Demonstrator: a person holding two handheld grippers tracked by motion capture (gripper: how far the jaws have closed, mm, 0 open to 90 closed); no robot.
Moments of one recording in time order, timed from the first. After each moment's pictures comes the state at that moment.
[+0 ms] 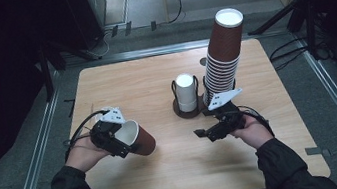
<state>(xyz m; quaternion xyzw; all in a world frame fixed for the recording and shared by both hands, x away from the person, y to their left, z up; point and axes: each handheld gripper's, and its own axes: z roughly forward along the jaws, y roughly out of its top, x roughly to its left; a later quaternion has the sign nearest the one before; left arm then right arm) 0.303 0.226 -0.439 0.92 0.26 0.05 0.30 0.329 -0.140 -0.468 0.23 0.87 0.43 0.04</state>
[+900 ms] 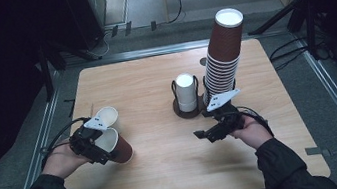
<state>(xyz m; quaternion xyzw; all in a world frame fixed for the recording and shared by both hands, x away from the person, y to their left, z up) 0.292 0.276 -0.446 0.92 0.30 0.06 0.22 0.330 -0.138 -0.471 0.23 0.88 0.42 0.04</state>
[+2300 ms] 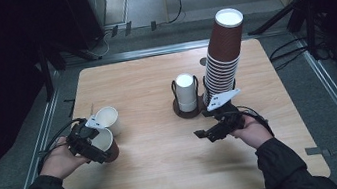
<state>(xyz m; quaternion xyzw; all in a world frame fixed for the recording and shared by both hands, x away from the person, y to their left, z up) 0.297 0.283 -0.455 0.92 0.35 0.11 0.16 0.331 -0.138 -0.472 0.23 0.88 0.41 0.04</state>
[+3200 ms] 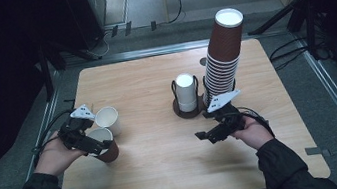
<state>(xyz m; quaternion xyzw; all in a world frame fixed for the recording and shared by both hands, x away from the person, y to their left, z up) 0.297 0.282 -0.412 0.89 0.37 0.11 0.26 0.329 -0.140 -0.474 0.23 0.88 0.41 0.04</state>
